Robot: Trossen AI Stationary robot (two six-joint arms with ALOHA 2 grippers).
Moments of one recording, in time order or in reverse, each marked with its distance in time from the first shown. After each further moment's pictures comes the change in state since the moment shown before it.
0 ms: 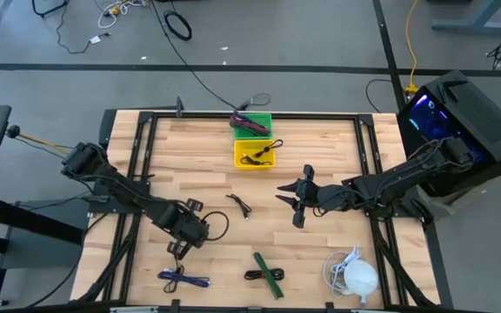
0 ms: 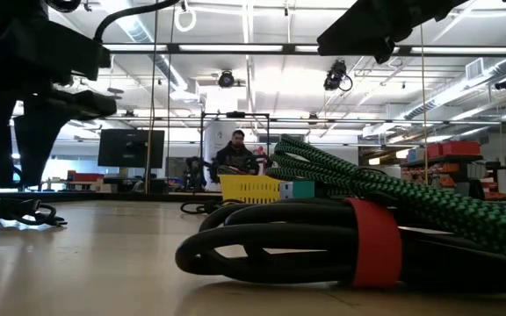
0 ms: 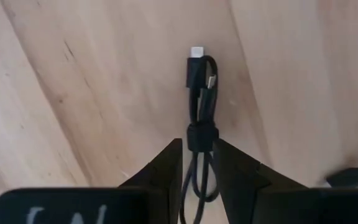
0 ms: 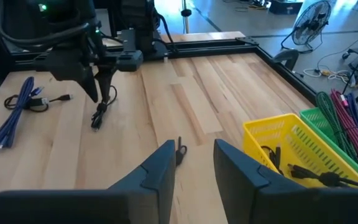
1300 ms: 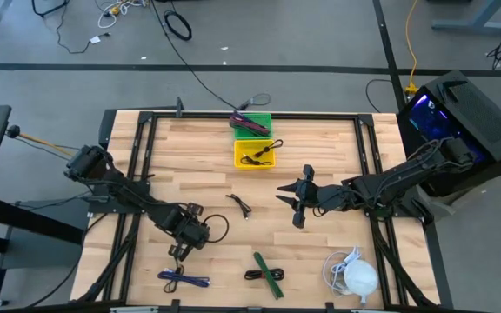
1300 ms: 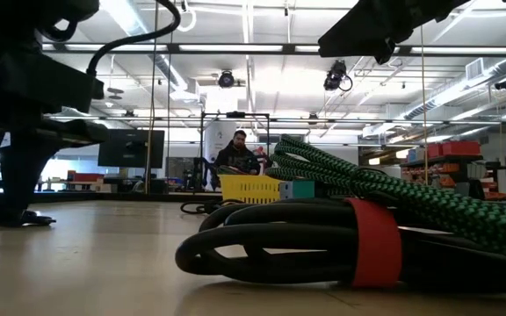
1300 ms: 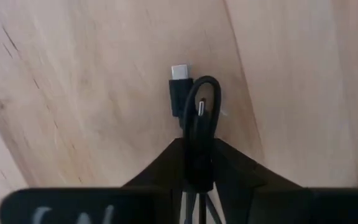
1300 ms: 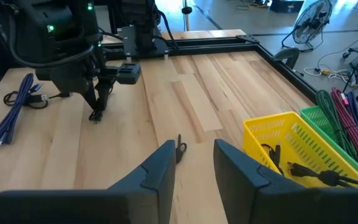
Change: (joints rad) left arm 0.008 0.090 -0.088 0.135 0.042 -0.031; right arm 0.001 0.000 0.000 -0.010 -0.003 -0.001
